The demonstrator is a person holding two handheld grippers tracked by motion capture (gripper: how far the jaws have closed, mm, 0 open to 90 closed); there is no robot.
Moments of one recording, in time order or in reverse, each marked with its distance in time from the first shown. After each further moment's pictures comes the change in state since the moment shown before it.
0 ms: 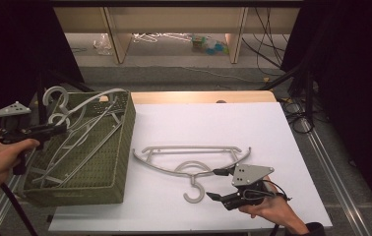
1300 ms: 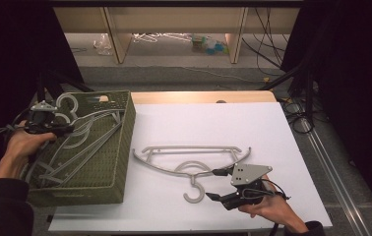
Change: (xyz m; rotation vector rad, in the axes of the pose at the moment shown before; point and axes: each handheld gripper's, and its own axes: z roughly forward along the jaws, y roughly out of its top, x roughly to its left) left arm 0.041 -0.009 0.067 0.242 0.117 0.113; right arm -0.001 -0.001 0.003 0.002 0.014 0.003
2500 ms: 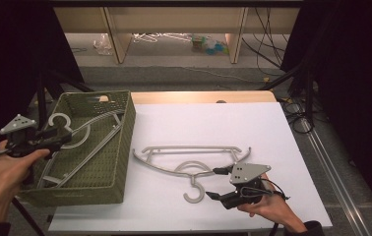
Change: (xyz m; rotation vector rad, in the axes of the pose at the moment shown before) left arm -0.061 -0.030 -0.066 -0.321 0.017 -0.178; right arm -0.003 -0.003 0.003 0.017 -0.023 0.024
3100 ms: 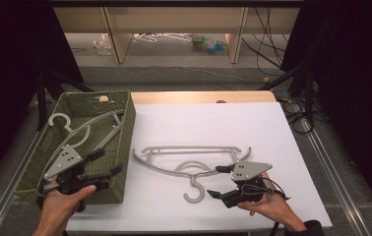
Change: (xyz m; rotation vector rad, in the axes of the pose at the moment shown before) left arm -0.141 -0.042 0.006 -0.173 -0.283 0.057; right arm -0.007 -0.007 0.001 -0.008 -0.012 0.040
